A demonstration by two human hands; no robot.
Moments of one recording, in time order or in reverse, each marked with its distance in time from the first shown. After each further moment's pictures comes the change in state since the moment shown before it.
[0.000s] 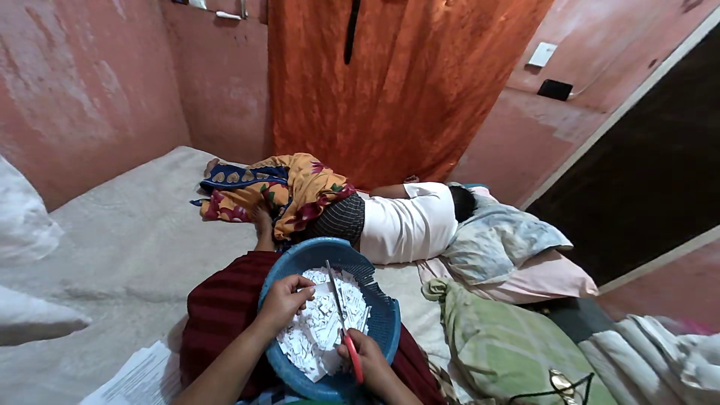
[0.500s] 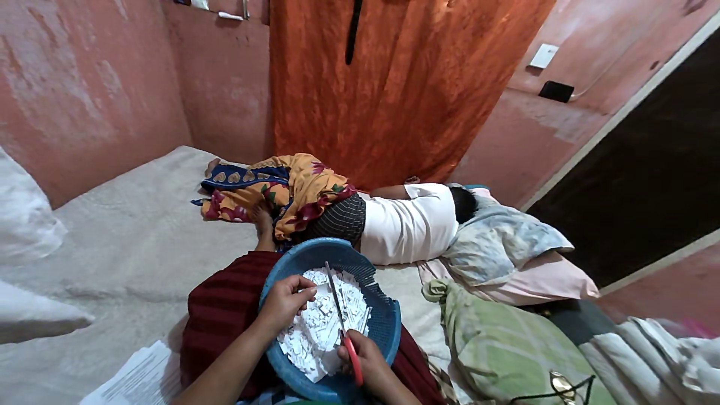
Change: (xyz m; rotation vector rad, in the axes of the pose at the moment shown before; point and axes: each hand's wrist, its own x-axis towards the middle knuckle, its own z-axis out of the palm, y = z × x) left_hand 0.000 -0.001 0.000 -0.002 -0.021 0.019; right_hand 0.000 0.001 0.000 -0.008 -0.025 0.007
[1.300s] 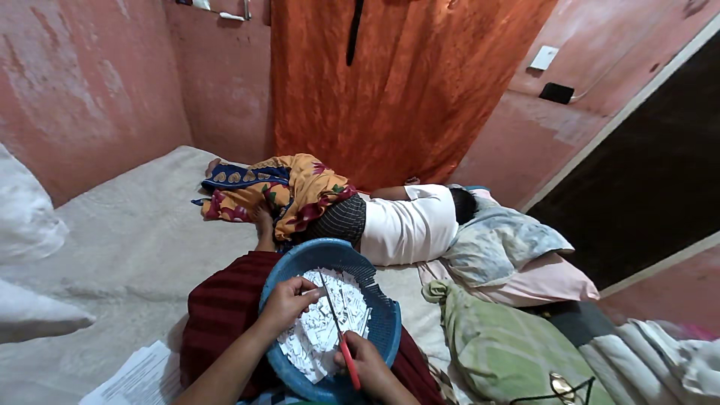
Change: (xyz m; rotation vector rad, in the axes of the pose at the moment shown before) left_hand 0.001 -0.003 0.001 0.026 -0.026 0.007; right_hand 0.002 0.000 0.001 -0.053 -0.032 0.019
